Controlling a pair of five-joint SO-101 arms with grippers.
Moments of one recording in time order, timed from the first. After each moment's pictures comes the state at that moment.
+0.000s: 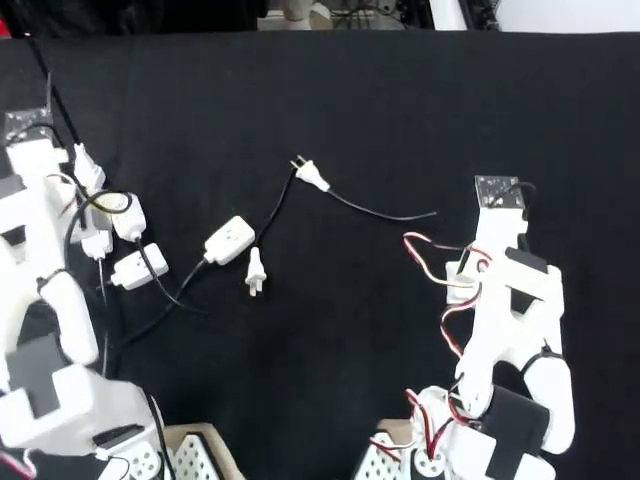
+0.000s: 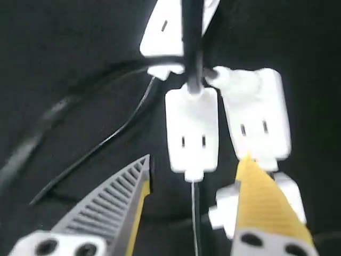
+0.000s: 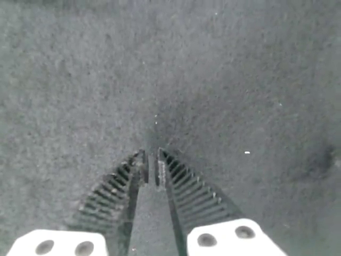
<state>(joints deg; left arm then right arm) -31.9 -3.3 17.0 63.0 -15.4 23.6 -16.0 55.3 44.7 19.0</state>
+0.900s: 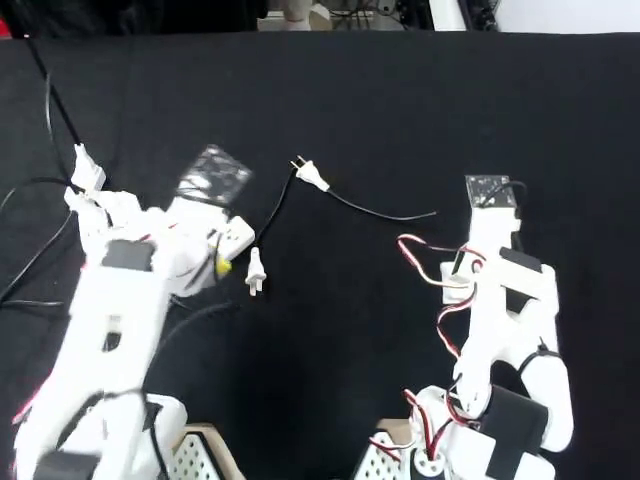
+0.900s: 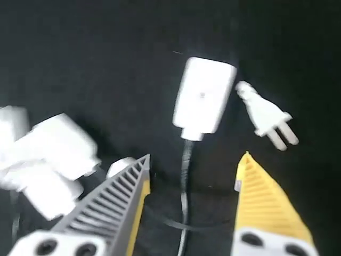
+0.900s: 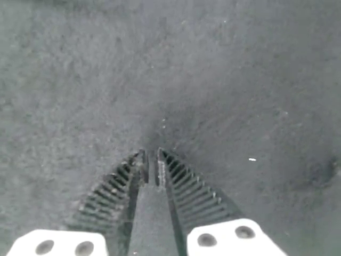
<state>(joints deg) 1.7 -32.8 48.3 54.3 -32.7 22.2 -16.0 56.0 43.6 20.4</state>
